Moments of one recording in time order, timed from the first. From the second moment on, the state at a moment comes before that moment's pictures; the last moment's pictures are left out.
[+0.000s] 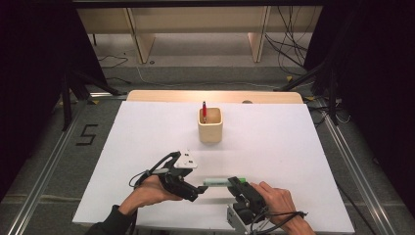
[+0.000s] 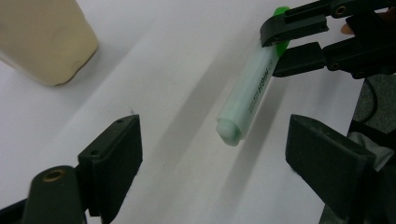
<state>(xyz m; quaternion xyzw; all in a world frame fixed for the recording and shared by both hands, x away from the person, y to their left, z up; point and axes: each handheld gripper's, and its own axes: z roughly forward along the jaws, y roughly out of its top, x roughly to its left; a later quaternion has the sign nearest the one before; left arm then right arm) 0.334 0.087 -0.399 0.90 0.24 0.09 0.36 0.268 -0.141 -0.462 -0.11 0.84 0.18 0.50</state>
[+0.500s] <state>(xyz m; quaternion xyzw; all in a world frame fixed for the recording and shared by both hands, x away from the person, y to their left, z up) 0.337 0.061 -0.400 0.93 0.20 0.07 0.31 0.259 -0.134 -0.468 -0.16 0.81 0.16 0.54</state>
